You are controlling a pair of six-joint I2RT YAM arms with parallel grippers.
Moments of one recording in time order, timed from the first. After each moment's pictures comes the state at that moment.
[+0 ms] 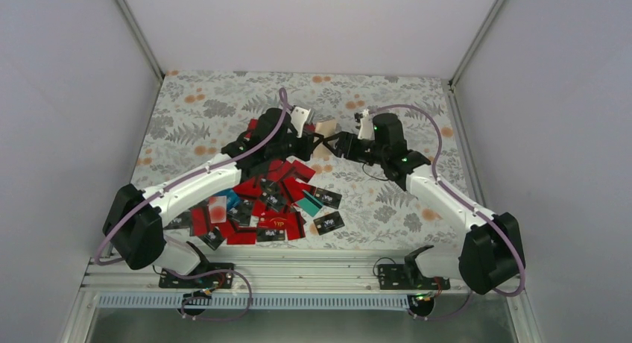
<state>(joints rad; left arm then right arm) -0.75 1.45 1.10 -0.11 0.18 -0.39 0.46 1.28 0.88 -0.14 -0.49 0.70</state>
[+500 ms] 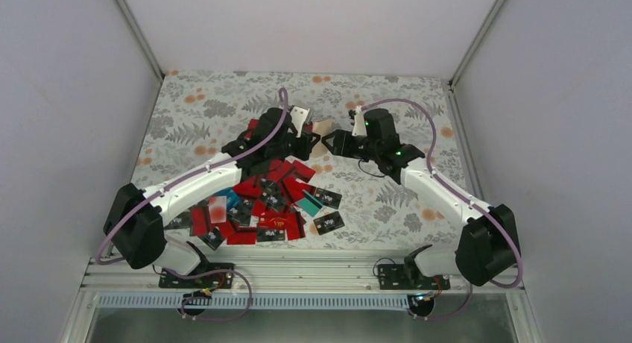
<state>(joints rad) -0.75 1.45 1.12 -0.15 0.13 -0.37 0.49 1.34 0.97 -0.23 -0.36 0.63</state>
